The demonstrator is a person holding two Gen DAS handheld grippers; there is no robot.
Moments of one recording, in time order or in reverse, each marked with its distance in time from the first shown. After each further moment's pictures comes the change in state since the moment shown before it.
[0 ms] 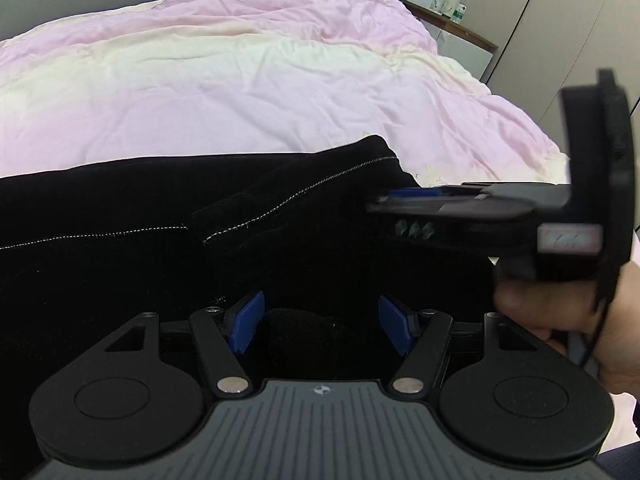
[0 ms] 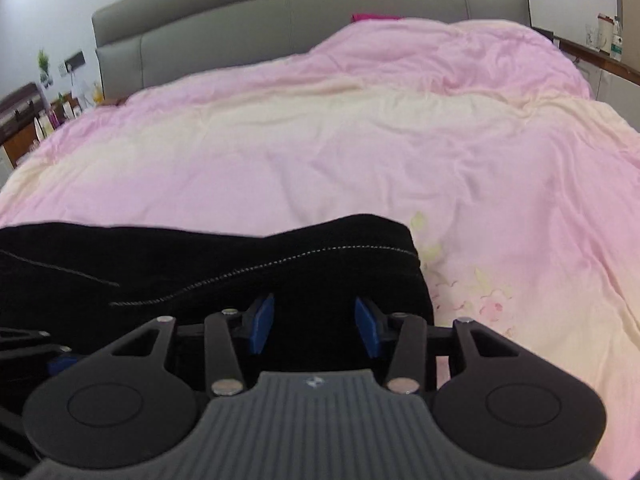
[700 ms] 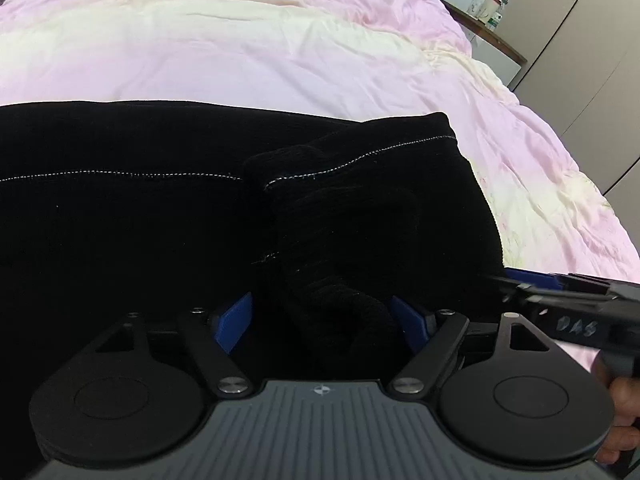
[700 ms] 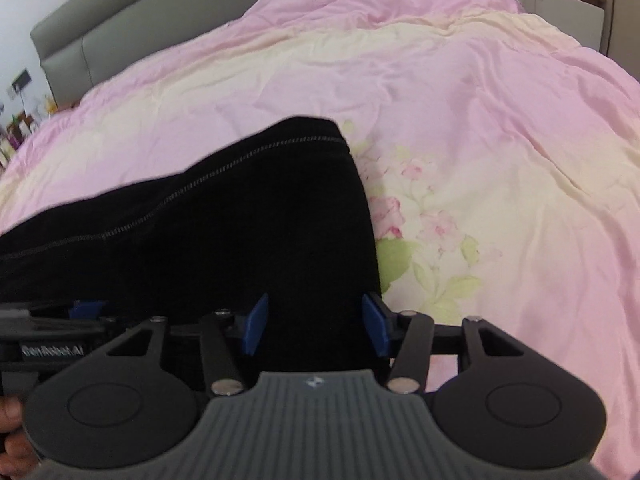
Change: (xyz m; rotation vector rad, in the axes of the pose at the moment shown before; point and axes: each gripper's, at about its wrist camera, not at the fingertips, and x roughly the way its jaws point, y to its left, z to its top) left arm -0.001 0.030 -0.016 -0.122 0.046 -0.001; right arm -0.055 -0.013 -0.054 0.177 0.132 -0.079
